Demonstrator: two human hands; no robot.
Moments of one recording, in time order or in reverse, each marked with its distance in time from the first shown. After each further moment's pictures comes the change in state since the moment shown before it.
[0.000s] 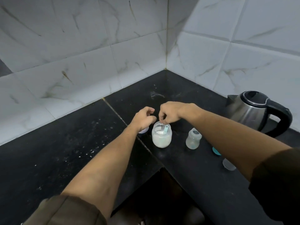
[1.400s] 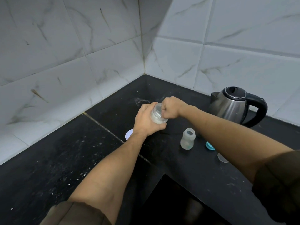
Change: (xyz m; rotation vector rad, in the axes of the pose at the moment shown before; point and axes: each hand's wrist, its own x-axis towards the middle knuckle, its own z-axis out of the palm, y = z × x) left_hand -0.003 0.036 0.016 0.148 0.171 0.483; right_hand -0.015 0.012 -0.008 0.184 0.307 0.402
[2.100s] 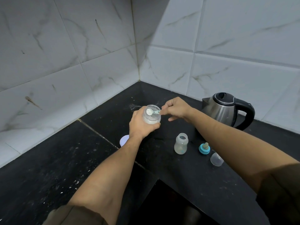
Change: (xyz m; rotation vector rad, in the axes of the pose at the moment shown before) left_hand 0.010 0.004 0.009 -0.083 0.085 -0.140; right_hand -0.023 0.037 -0.007 0.828 0.143 0.210
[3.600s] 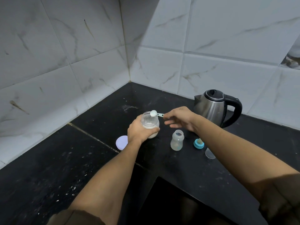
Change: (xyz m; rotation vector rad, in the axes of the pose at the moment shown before) left_hand -0.007 -0.032 0.018 -0.038 -0.117 -0.137; right_hand -0.042 0.024 0.004 0.423 0.056 0.252
